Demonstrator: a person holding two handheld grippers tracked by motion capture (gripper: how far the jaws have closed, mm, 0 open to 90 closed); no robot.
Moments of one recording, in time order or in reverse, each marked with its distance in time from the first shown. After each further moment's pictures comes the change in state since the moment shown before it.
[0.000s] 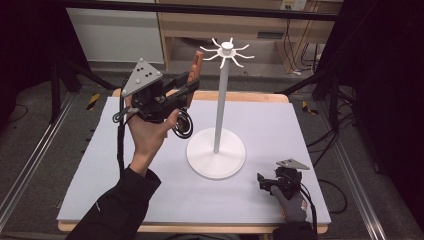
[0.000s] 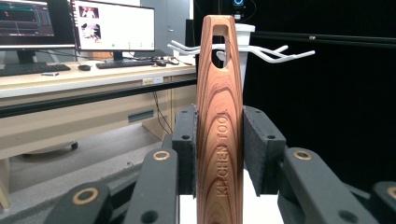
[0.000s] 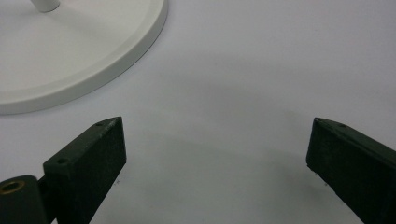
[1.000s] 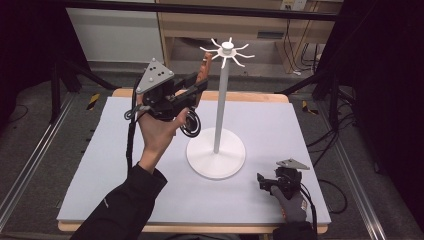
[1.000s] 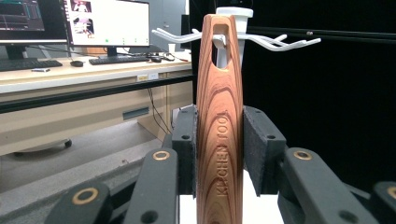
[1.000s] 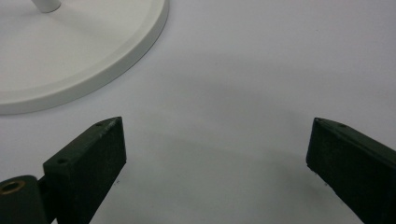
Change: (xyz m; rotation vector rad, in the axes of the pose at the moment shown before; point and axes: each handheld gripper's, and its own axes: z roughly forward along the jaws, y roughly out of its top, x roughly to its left) left arm -0.004 -0.006 0.020 0.016 -0.020 -0.006; right arm 0.000 0.000 0.000 0.002 0.004 0.010
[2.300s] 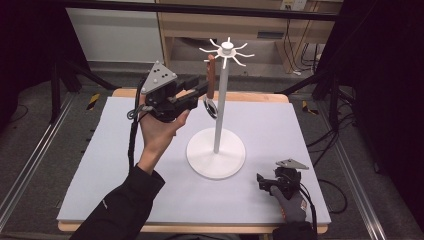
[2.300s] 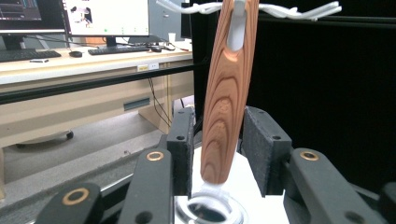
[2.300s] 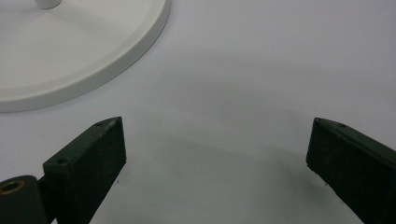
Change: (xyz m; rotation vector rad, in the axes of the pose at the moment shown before) left arm 0.007 -0.009 0.004 0.043 0.008 0.013; right arm 0.000 0.000 0.001 0.008 0.005 -0.010
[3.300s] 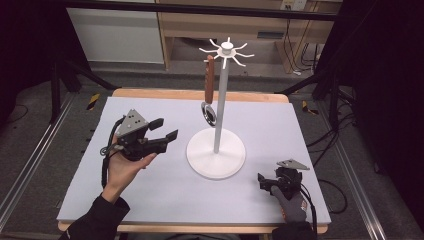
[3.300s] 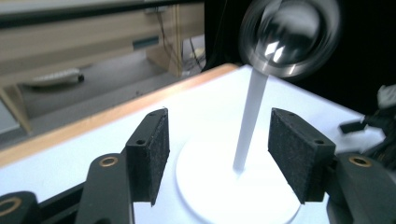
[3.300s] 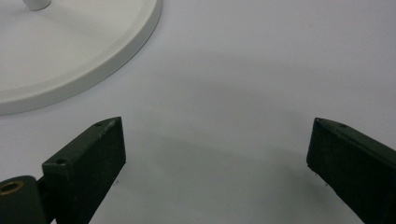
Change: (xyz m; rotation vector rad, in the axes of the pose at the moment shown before) left arm 0.044 -0.116 -0.055 0.239 0.025 -0.002; right arm -0.002 -0.002 0.001 -0.007 -0.021 0.012
